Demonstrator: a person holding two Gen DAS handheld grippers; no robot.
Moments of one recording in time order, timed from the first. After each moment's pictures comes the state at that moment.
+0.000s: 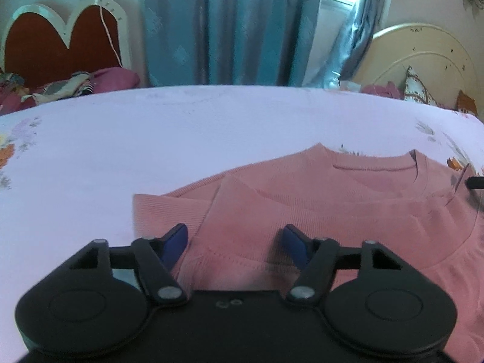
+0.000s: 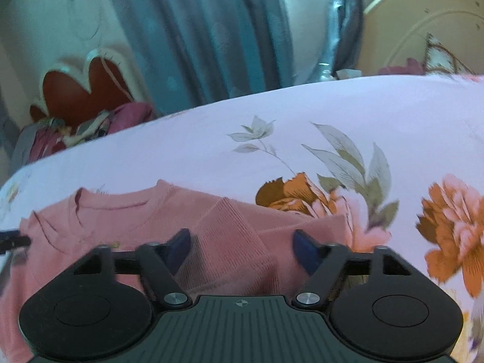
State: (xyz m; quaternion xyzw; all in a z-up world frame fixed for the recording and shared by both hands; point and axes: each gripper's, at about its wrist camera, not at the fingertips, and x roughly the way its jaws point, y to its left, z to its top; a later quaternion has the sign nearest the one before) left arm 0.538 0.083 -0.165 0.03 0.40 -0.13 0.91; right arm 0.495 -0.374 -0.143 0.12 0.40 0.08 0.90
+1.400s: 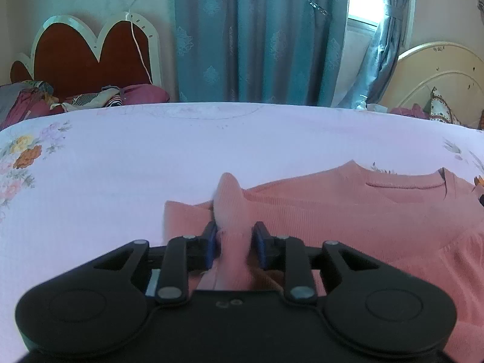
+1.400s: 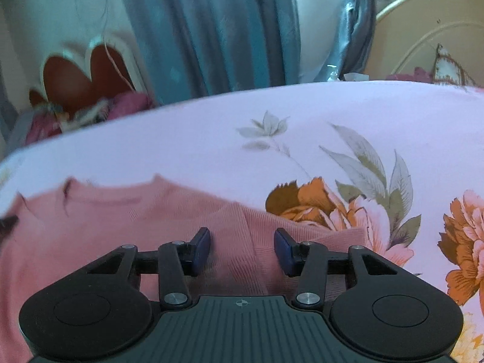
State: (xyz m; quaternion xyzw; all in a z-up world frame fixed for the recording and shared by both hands) left arm 0.528 0.094 -0.171 0.03 0.35 -0.07 0.93; right arm 0.512 -0.353 -0.160 0.08 0.39 0.08 0.91
